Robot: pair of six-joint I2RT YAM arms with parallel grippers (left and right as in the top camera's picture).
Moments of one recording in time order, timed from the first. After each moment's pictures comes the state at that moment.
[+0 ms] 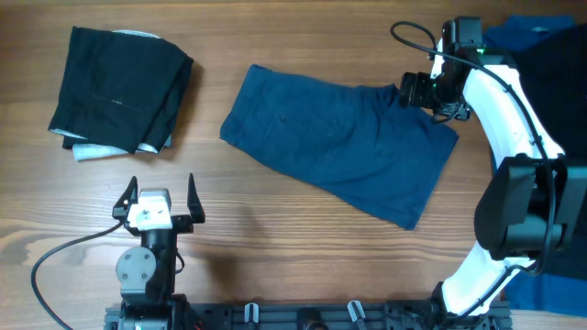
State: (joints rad) left arm -0.01 0.02 0.03 -0.11 -0.07 0.04; right arm -0.01 1.94 1.55 -0.92 -0.04 0.18
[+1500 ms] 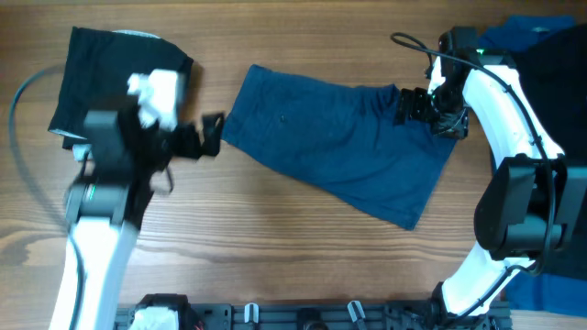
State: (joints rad) left arm -0.06 1.16 1.05 -0.58 0.29 -0.04; right arm -0.01 1.94 1.55 -1.12 -0.11 0.22
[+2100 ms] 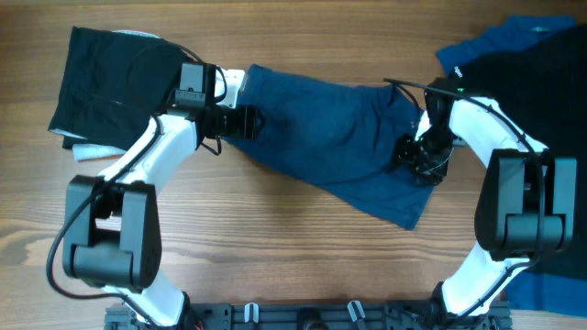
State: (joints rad) left arm -0.17 1.82 1.14 -0.37 0.39 -0.05; right arm -0.01 1.94 1.20 -1.03 -0.24 0.31
